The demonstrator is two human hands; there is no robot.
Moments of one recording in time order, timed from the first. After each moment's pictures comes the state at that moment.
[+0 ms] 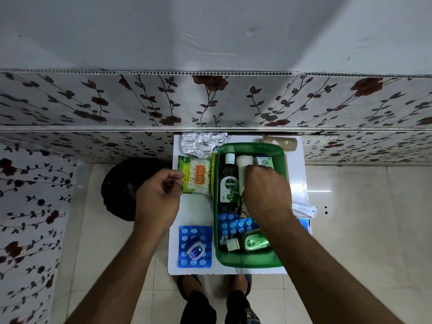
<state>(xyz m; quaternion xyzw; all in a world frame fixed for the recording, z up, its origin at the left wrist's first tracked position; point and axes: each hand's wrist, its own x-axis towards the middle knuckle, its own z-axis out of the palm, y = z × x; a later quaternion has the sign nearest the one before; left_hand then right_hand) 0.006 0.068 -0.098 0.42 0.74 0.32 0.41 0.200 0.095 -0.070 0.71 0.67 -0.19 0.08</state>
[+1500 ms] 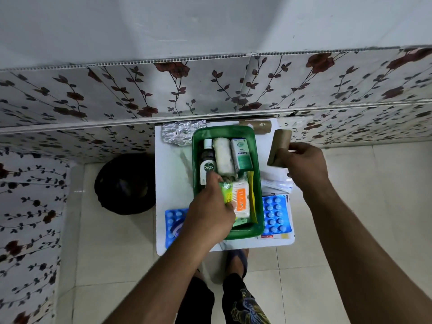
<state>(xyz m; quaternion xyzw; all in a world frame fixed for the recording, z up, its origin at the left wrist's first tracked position) 0.122 0.030 -0.037 0.55 0.68 0.03 0.49 0.317 0.082 -0.066 0.81 0.32 -0.41 -0.28</state>
